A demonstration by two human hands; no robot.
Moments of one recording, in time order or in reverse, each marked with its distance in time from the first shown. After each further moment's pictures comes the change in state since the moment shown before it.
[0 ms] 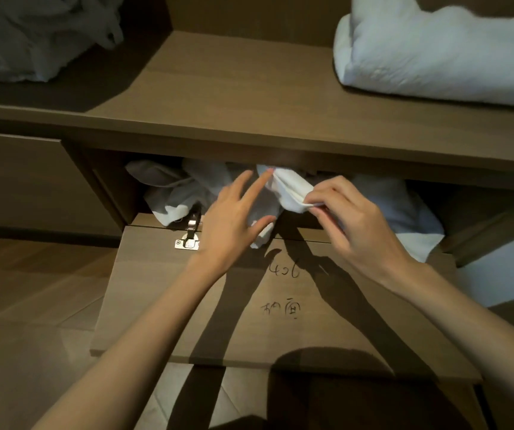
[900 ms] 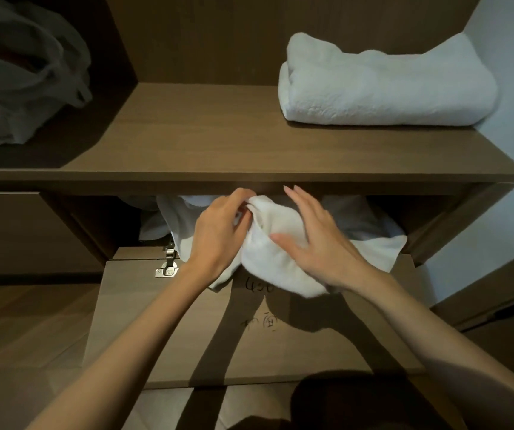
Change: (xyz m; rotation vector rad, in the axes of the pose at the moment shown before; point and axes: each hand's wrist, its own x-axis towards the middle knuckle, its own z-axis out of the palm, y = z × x) left_hand 0.028 0.057 -0.034 -0.299 0.061 0.039; right_hand -0.006 -0.005 -0.033 0.168 -0.247 0.538
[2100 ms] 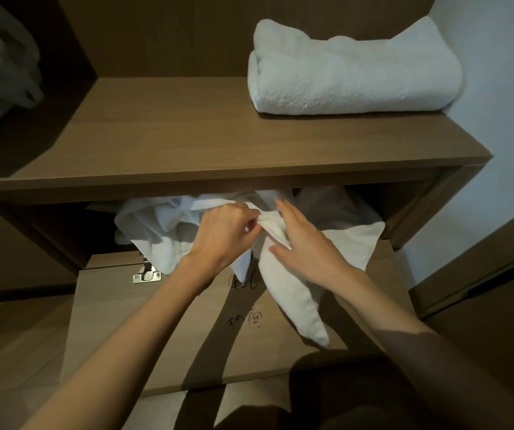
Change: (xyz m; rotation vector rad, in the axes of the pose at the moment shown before) left_hand 0.021 0.015 0.033 0.317 -0.274 0.164; right_hand -0.001 0.021 0.014 -0.150 -0.012 0.178
